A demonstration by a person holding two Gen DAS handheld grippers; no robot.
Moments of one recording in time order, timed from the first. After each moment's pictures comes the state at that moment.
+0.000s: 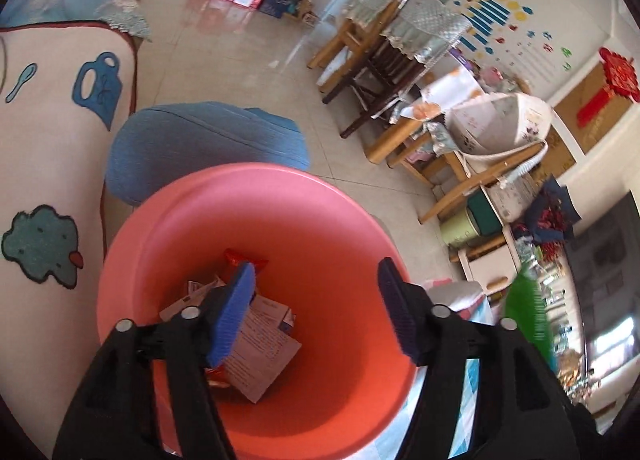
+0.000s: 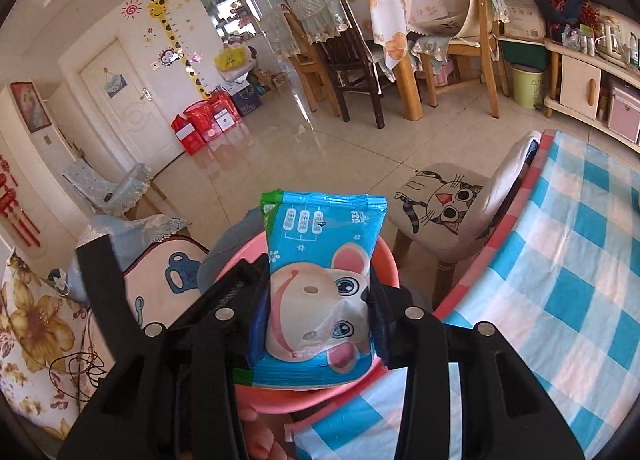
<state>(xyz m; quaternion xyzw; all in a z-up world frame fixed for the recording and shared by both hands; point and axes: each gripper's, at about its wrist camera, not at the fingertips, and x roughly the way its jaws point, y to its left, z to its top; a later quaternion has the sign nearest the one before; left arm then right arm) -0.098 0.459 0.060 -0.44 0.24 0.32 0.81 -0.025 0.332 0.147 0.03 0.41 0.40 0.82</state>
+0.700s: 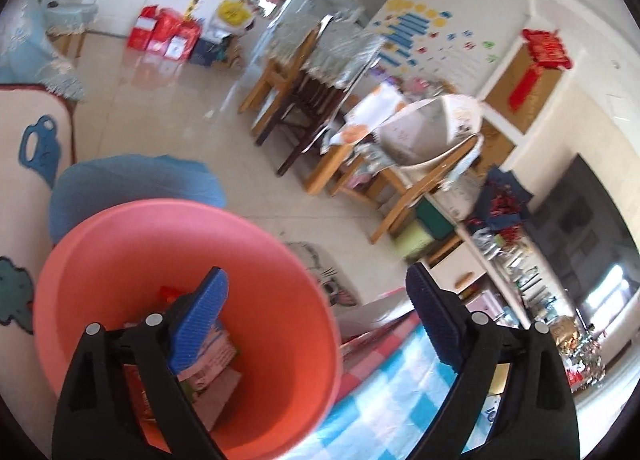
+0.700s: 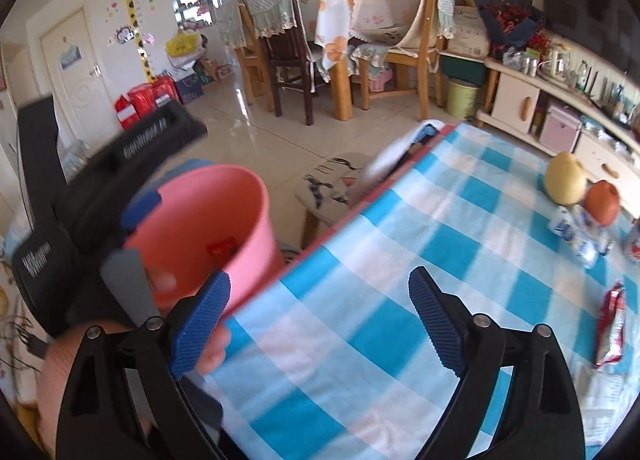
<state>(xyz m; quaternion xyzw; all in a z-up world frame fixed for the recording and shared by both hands) -0.080 0.402 0.086 -0.35 0.15 0.24 0.89 -0.057 0.229 0.119 -0.06 0.39 0.29 0.87</state>
